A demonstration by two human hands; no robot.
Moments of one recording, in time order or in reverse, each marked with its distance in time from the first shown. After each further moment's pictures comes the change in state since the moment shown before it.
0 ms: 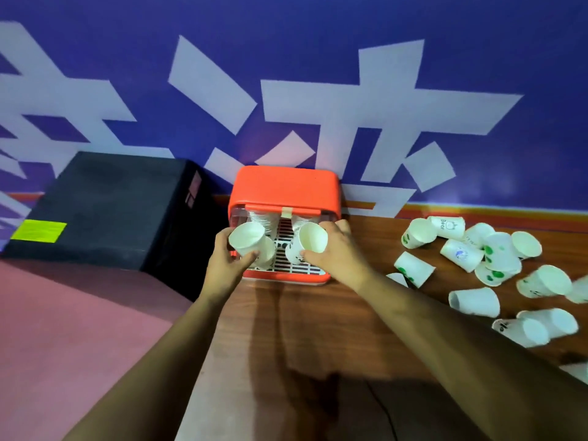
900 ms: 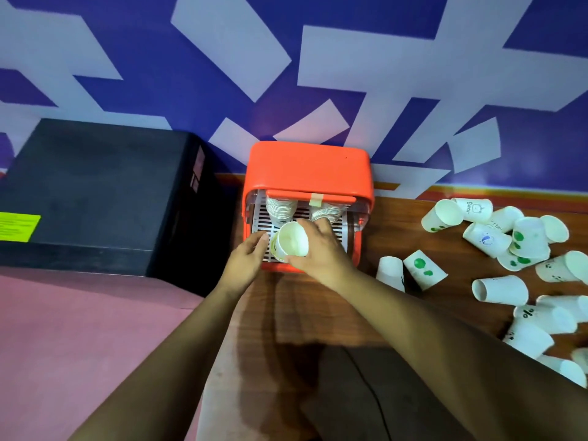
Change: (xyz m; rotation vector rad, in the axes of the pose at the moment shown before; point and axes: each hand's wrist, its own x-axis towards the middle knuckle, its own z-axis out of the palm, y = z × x) left_hand 0.044 -0.056 0.004 0.006 -0.272 -0.217; right_hand 0.031 -0.028 0.101 -0.039 -0.038 -0.046
